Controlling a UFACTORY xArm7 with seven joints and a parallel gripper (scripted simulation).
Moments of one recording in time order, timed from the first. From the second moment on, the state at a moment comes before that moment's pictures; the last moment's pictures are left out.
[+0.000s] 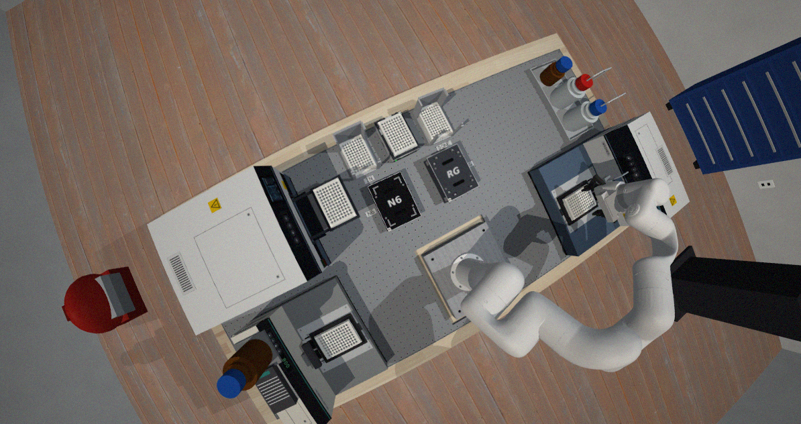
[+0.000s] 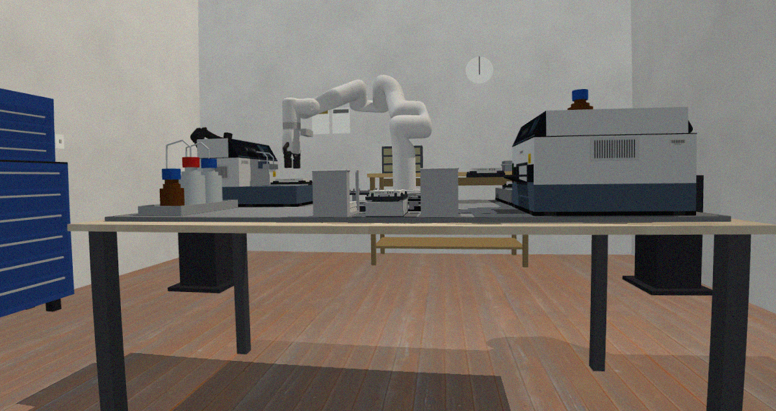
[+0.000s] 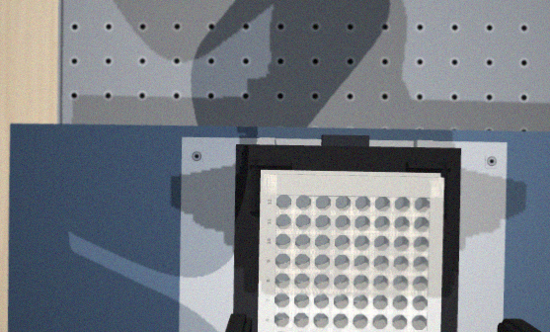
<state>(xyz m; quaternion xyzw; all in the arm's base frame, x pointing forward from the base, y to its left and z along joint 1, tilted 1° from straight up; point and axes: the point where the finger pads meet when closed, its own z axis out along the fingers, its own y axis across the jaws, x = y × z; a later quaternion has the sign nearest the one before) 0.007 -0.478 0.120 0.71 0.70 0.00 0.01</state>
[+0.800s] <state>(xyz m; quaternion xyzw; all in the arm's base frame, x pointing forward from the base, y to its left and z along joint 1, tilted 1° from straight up) 0.006 -0.478 0.147 0.71 0.70 0.00 0.01</state>
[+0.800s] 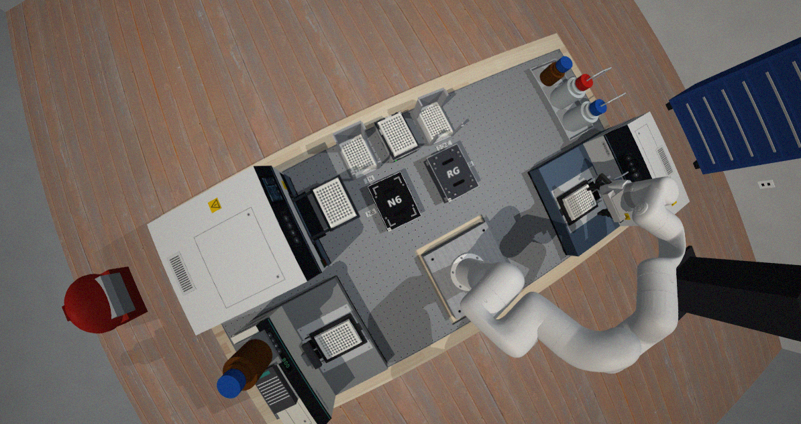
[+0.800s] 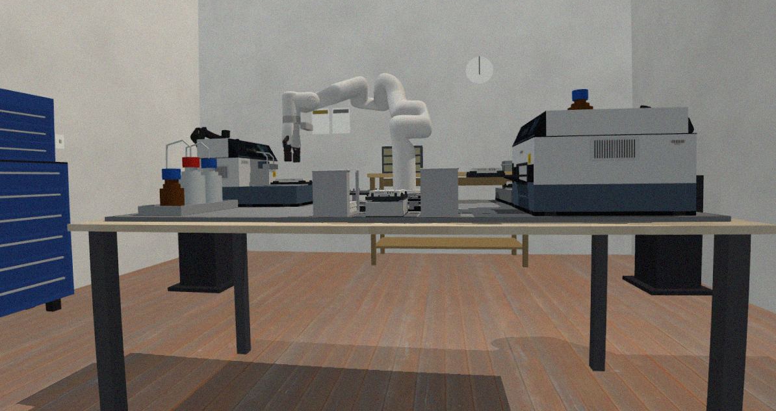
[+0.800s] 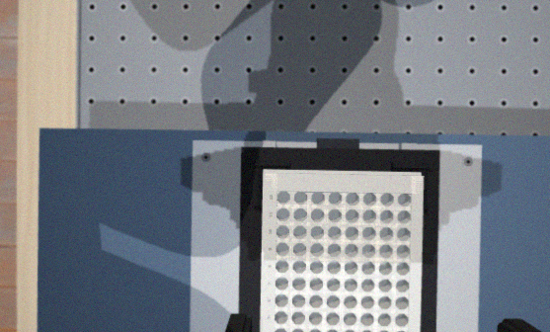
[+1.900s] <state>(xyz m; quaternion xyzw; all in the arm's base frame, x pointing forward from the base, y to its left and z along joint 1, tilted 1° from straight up) 0.006 -0.477 0.179 0.71 0.70 0.00 0.01</state>
